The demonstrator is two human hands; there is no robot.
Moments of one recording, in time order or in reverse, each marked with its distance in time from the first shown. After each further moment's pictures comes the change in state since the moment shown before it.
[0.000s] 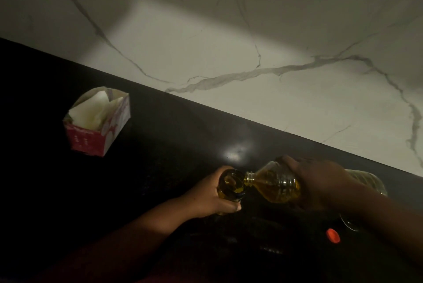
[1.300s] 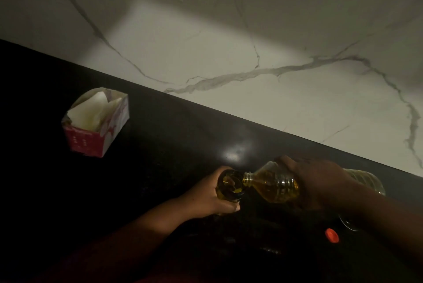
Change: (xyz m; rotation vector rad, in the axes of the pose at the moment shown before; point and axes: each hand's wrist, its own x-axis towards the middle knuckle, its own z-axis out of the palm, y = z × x) left_hand 0.001 -0.003 0.001 -0.002 0.013 0.019; right_hand -0.001 0.001 -0.001 -0.004 -0.005 -0.014
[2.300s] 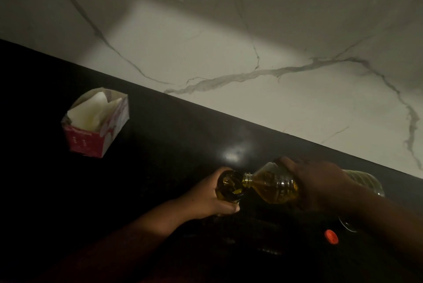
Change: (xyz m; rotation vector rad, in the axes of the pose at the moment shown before) left_hand -0.002 0.005 -0.001 -0.017 -0.010 0.012; right_hand 0.001 -0.001 -0.001 -0.004 -0.019 0.008
